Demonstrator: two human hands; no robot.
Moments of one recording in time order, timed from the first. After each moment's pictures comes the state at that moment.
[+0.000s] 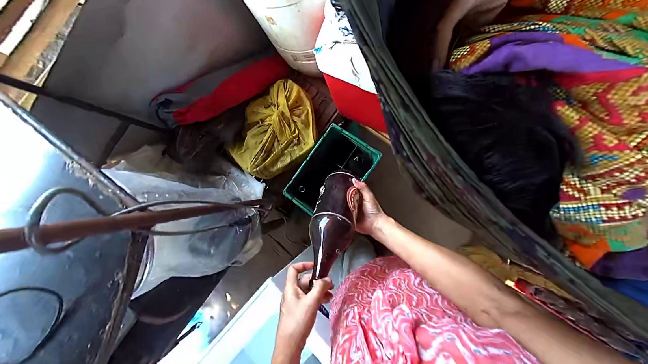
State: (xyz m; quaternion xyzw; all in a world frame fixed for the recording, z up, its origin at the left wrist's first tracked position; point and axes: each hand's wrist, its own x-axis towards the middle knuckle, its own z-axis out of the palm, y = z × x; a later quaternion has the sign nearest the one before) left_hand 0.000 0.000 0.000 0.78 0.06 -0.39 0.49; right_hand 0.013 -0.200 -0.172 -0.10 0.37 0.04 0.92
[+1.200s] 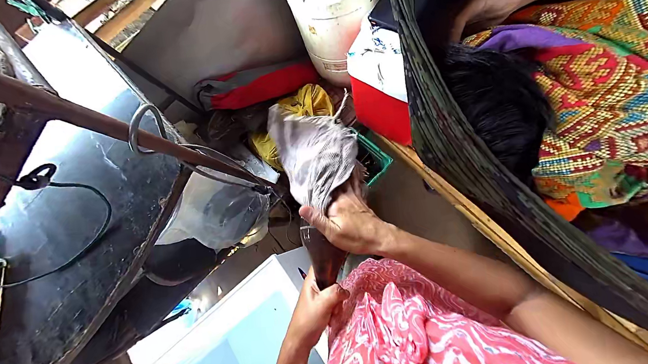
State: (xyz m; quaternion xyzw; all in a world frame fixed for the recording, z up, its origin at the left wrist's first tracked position) left_hand -0.054 0.026 0.011 0.62 0.08 -0.46 0.63; right_hand -0.008 -0.156 0.016 -0.90 0.03 -0.02 0.42
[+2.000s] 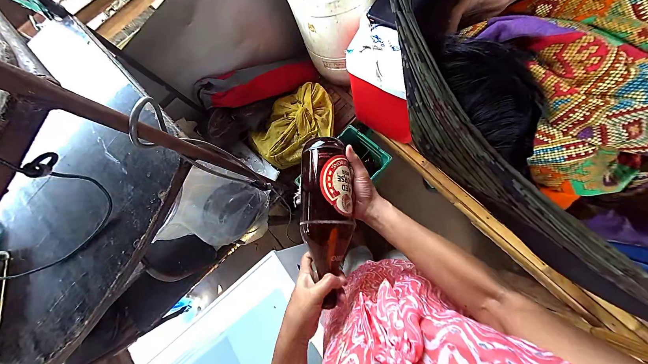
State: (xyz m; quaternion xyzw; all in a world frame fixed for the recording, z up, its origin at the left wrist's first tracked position) left_hand -0.051 0.025 0.016 0.60 0.11 -0.44 0.66; right_hand 0.020 -0.171 -0.053 -0.20 0.13 0.02 0.97
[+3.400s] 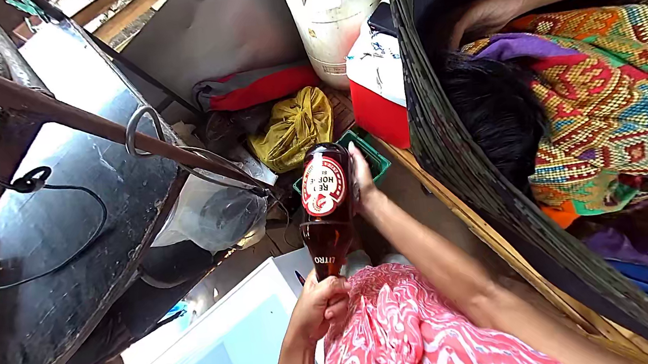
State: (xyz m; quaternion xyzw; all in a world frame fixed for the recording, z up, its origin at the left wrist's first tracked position) left_hand -0.048 0.016 0.006 0.44 0.11 -0.51 0.73; right_hand 0.033 -0.186 -0.061 -0.31 0.19 -0.02 0.93
